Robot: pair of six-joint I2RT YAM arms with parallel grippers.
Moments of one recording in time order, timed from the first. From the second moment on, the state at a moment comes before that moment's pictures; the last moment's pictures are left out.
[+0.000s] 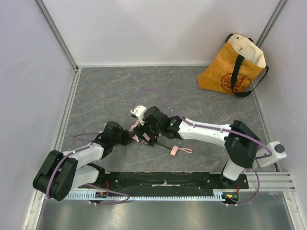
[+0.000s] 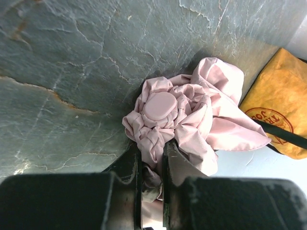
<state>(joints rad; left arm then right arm) -0.41 1.17 0.22 0.20 0.09 -1.59 1.01 1.67 1.17 -0.25 -0.06 0.08</state>
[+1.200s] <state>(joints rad) -0.39 1.13 0.36 -0.11 0.08 -1.59 1.28 2.01 1.13 0.16 0.59 -0.30</state>
